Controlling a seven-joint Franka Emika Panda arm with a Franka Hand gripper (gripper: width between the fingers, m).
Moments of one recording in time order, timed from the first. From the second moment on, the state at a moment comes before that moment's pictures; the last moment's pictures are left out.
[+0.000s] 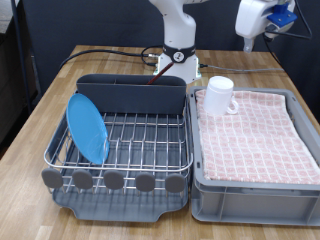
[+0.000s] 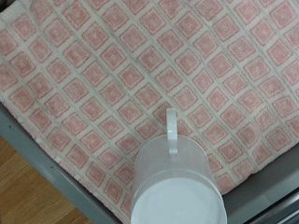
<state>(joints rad) 0.42 -0.22 0.00 -2.37 -0.08 2.10 0.36</state>
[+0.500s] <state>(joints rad) 0.42 -0.10 0.03 -2.37 -0.10 2.17 0.37</state>
